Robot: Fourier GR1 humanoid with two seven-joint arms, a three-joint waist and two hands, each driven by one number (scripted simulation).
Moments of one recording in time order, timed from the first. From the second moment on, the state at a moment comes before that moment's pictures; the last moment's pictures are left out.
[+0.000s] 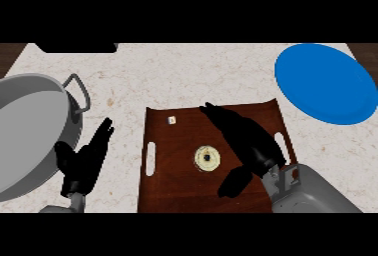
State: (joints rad) left arm -0.01 0.24 -0.19 -1.45 0.24 0.16 0.14; right arm -0.48 -0.35 0.63 -1.70 0.34 0.16 0.63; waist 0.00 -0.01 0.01
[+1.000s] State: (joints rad) left arm -0.02 0.19 -0.16 -1.44 0.19 0.14 0.17; right arm -0.44 -0.16 0.65 -1.52 0.63 0.19 0.62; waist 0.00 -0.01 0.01
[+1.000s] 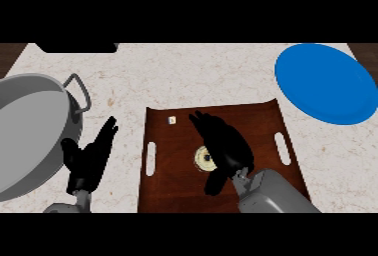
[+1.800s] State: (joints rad) left arm 0.00 0.17 -0.13 -1.47 0.17 0.11 0.18; right arm -0.45 -0.11 0.64 -1.36 0.78 0.23 0.44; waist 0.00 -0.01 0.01
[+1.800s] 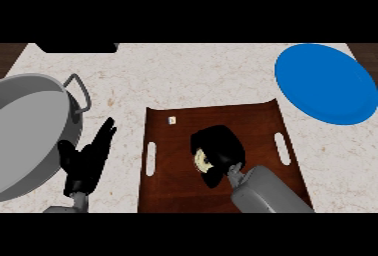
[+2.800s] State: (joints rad) left arm 0.02 0.16 -0.10 -1.48 0.15 0.10 0.19; right arm -0.06 -0.22 0.56 -1.96 0.96 -0.16 0.42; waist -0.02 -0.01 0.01
